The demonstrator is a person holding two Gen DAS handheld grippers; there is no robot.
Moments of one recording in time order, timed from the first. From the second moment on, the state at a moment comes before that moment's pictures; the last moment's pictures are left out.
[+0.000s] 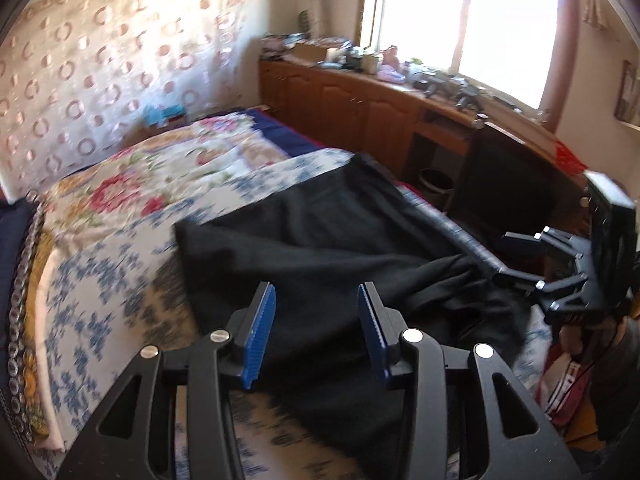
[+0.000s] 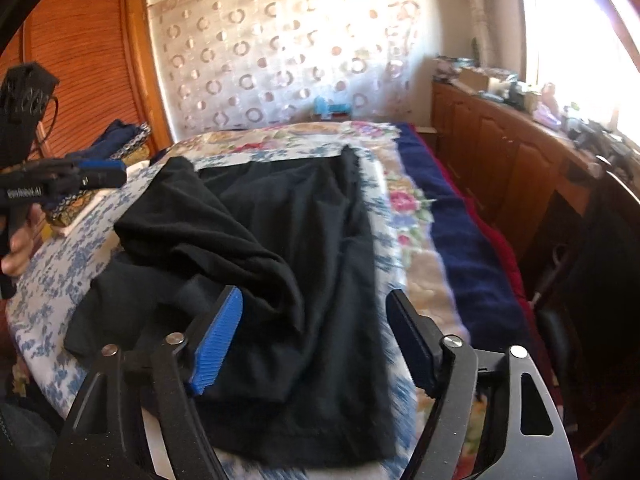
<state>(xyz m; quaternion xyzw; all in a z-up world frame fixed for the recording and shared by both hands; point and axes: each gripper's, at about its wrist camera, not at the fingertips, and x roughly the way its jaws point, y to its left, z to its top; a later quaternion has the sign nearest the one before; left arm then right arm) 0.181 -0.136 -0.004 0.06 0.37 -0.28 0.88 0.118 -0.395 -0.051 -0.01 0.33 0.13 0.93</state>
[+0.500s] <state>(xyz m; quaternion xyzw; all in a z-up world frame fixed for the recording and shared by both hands) 0.207 -0.065 -0.059 0.06 0.40 -0.25 0.88 0.166 -0.343 -0.076 -0.07 0.42 0.15 0.89</state>
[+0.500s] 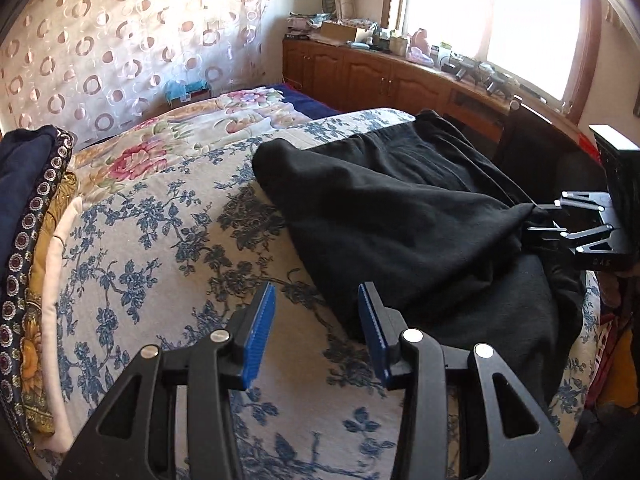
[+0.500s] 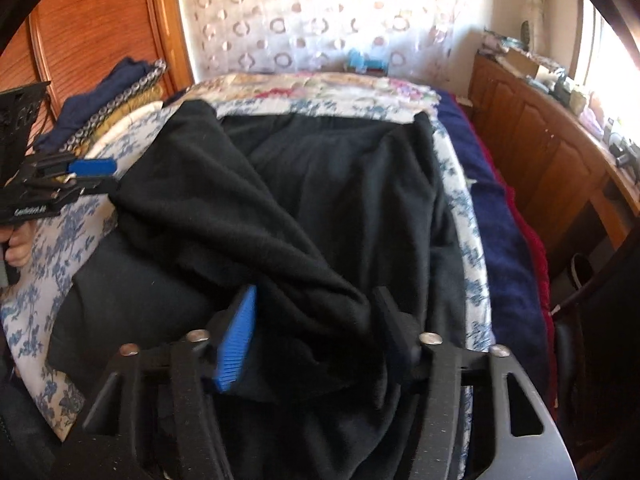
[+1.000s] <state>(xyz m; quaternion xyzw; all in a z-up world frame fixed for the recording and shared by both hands) 0.205 -0.050 -0.048 0.03 0.35 -0.29 0.89 0.109 -0.362 -0.021 -0.06 0.40 0.08 0.91</state>
